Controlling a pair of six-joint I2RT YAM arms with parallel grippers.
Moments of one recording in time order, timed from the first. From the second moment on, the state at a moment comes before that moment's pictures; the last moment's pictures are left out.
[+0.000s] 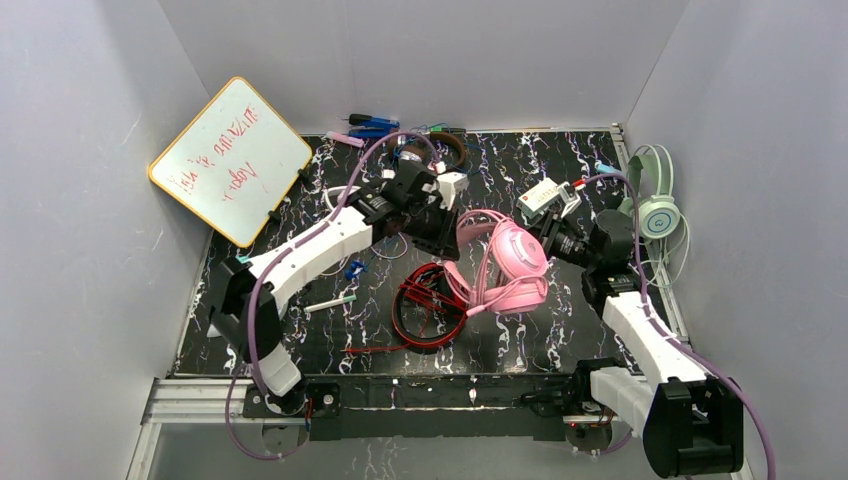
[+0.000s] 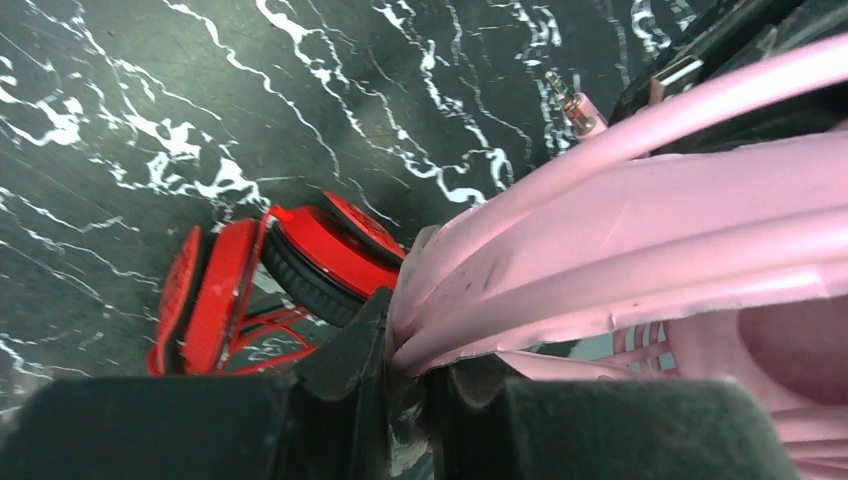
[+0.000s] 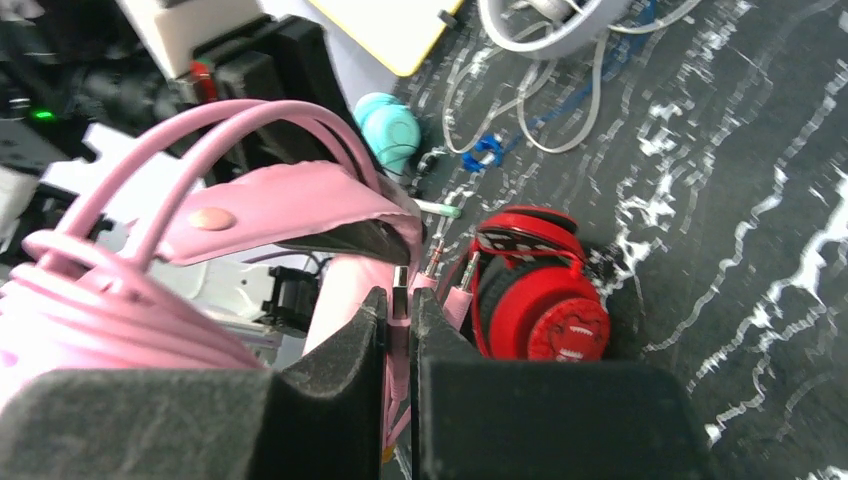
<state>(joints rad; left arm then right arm) -0.76 1.62 1.42 -0.64 0.43 -0.34 0.13 0.98 0.51 0.35 -0.95 0.86</state>
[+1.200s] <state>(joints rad) -0.90 2.29 2.17 -0.93 0.32 -0.03 0.11 0.73 0.27 0.11 -0.36 0.72</state>
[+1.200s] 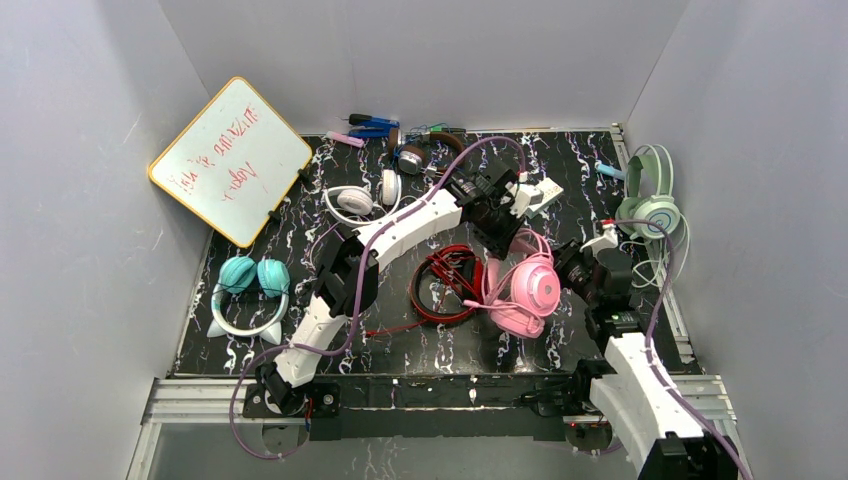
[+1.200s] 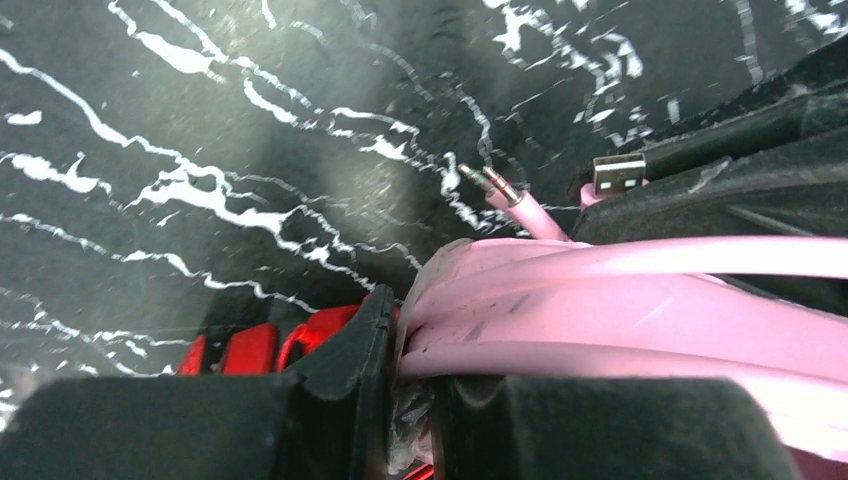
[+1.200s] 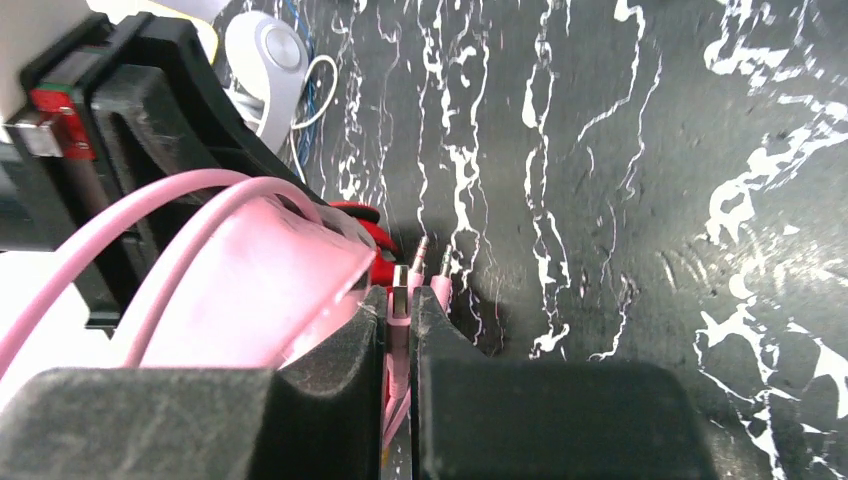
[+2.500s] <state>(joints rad) -0.93 1.95 1.54 -0.75 0.00 0.21 0.52 1.10 0.23 0.24 -0.20 0.76</state>
